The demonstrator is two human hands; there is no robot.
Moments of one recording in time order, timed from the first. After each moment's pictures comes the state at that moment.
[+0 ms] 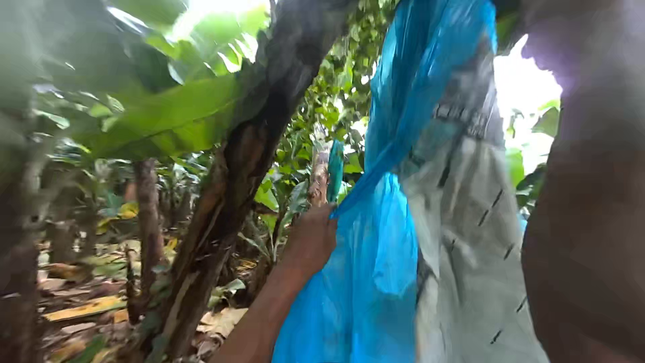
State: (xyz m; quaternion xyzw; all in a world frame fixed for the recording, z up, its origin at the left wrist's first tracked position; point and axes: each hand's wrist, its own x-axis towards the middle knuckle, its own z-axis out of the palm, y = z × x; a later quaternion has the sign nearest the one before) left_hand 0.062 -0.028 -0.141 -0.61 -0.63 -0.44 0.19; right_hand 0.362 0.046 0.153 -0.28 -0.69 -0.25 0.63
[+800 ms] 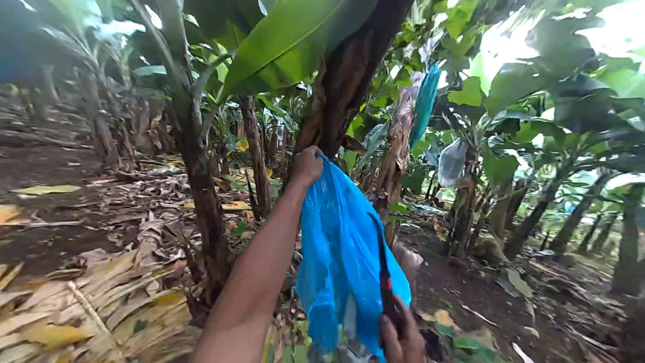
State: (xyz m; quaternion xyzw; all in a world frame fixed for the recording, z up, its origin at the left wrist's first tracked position) left_hand -0.201 -0.074 -0.211 -0.38 -0.81 -0.44 0.10; right_hand 0.150 -0.071 -0.483 -0.22 -0.74 0.46 0.45
